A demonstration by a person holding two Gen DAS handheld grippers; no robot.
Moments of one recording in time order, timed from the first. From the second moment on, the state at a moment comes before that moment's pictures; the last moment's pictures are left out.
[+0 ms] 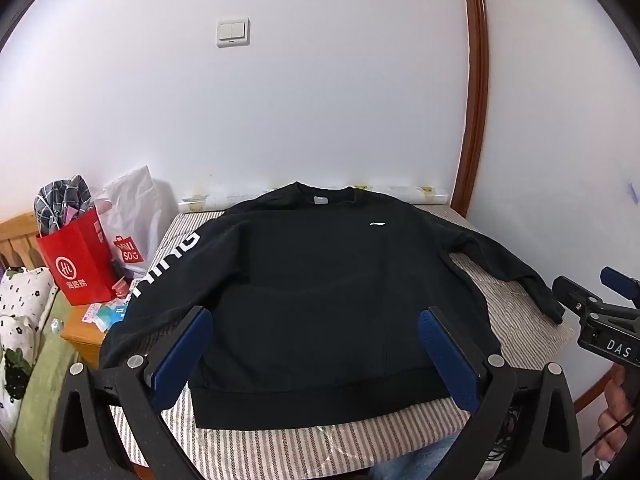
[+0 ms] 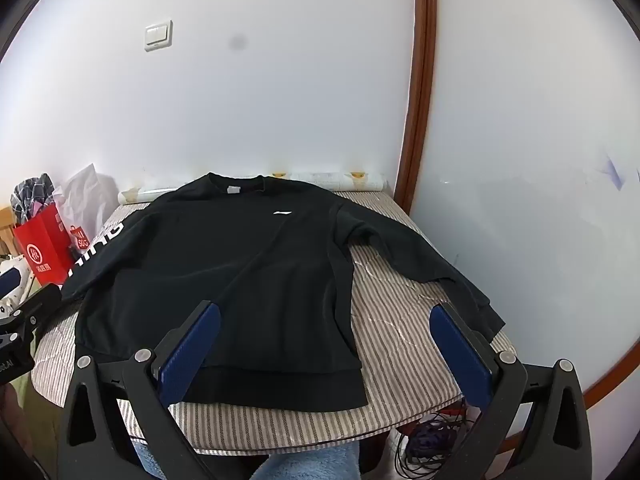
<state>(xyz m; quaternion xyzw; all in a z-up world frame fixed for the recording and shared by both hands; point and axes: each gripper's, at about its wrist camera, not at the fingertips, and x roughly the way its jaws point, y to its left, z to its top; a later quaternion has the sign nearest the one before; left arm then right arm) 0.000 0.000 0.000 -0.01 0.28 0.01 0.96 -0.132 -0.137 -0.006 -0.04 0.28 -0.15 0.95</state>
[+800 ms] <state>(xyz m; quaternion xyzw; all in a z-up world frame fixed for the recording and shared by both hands) -0.010 0.004 0.017 -0.02 0.26 0.02 0.96 -0.148 -0.129 -0.005 -0.03 0.26 -0.15 0.95</state>
